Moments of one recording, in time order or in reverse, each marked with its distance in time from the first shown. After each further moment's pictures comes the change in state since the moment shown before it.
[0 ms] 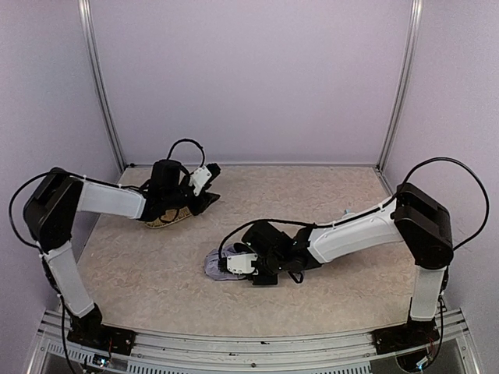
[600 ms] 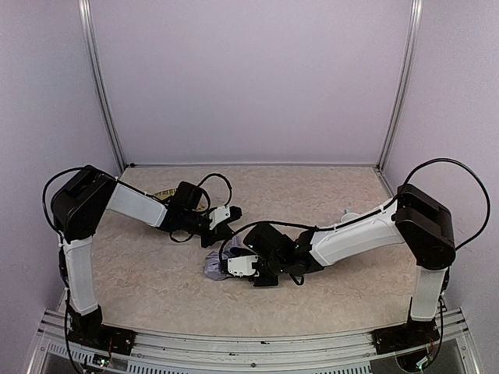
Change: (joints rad) left arm -0.053 0.126 -0.012 -0.171 0.365 0.192; right arm 0.009 -0.013 -0.036 0.053 0.002 -0.029
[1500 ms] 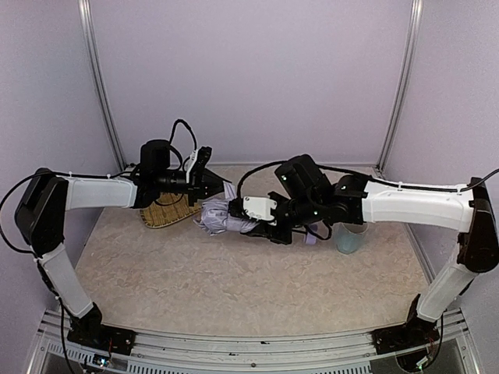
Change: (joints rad) left arm 0.103 -0.272 0.039 0.271 0.456 -0.342; right arm -0.127 -0.338 0.190 -0.304 -0.302 0.038
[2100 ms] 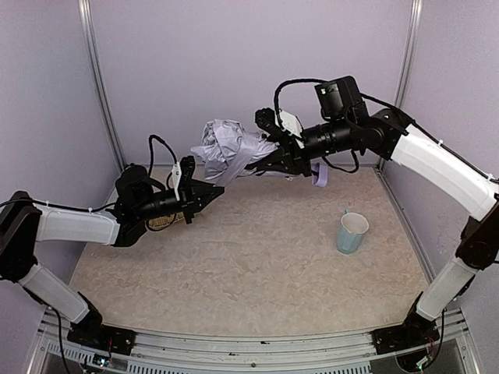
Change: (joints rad) left arm -0.136 -0.279 -0.429 0.385 -0.406 -0.229; right arm -0.223 0.005 0.465 -0.202 -0.373 -0.023
